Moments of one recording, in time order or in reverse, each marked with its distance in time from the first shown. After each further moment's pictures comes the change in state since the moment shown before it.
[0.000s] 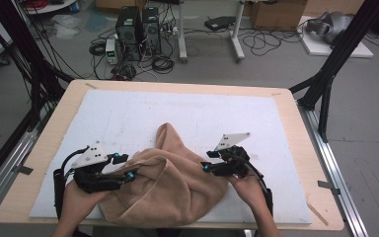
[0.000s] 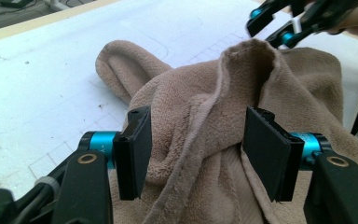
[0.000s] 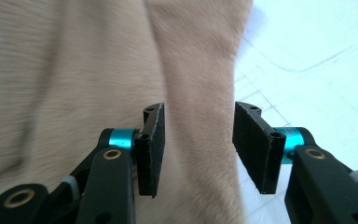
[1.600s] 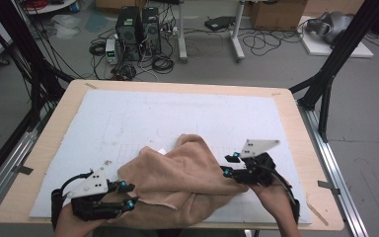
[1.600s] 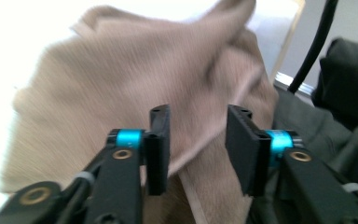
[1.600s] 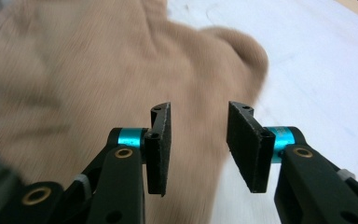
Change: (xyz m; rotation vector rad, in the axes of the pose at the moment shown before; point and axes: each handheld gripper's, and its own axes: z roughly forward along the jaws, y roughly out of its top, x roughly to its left) left arm -0.040 -0.018 -0.023 0.040 -0.176 0.092; right arm 0.013 -0.006 -0.066 -0.051 -0.036 -0.056
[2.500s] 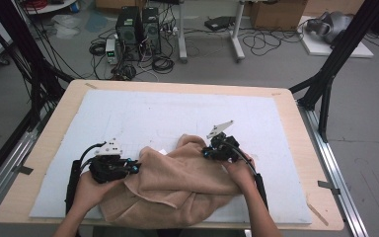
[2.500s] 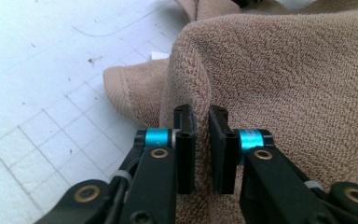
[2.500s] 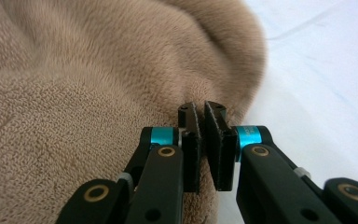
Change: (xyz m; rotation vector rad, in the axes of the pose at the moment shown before) left arm 0.086 0.000 0.056 0.105 0.118 -0.147; right arm -0.054 0.003 0.106 0.183 -0.014 0.068
